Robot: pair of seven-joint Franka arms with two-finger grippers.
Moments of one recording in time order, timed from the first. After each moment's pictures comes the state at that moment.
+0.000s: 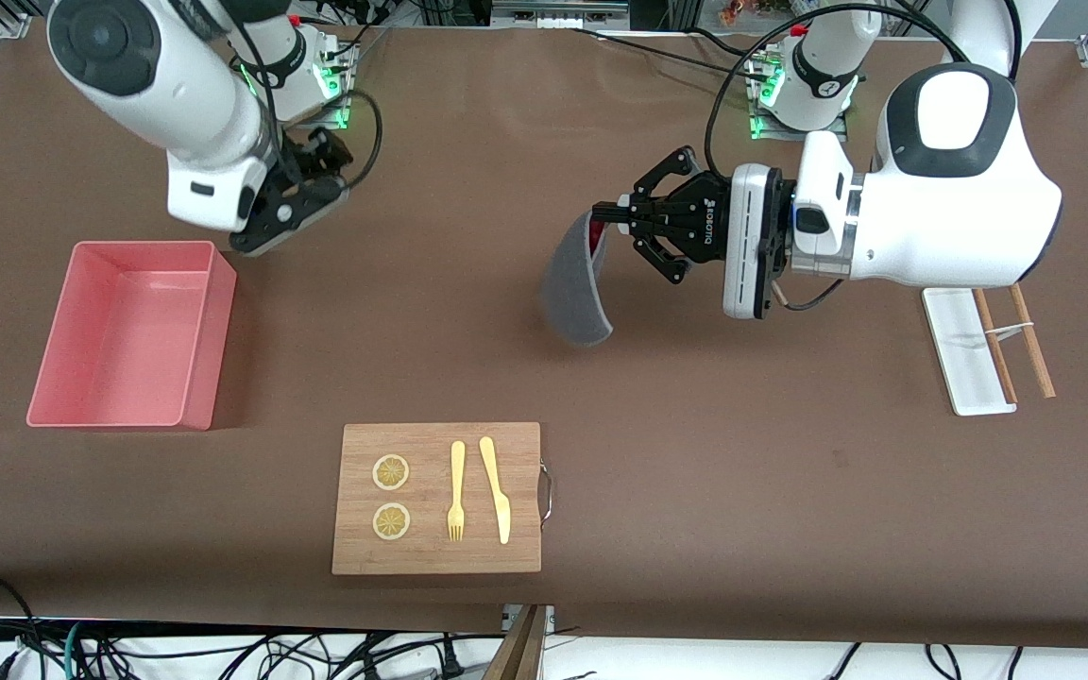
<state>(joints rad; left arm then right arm) 0.10 0.39 -0.53 -1.43 -1.07 1.80 0.91 0.21 0.08 0.23 -1.61 0.09 1.48 -0.29</state>
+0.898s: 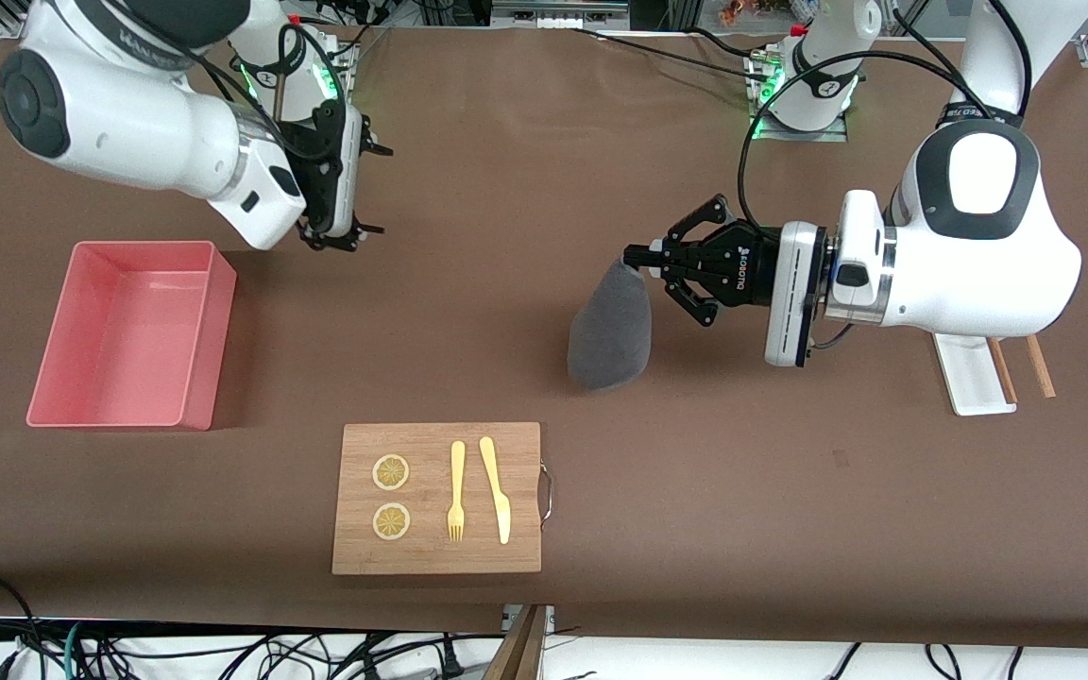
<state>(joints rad) 0.15 0.44 -0.53 -1.43 -1.10 1.79 0.97 0.19 0.17 0.20 -1.63 0.57 1.64 -1.09</state>
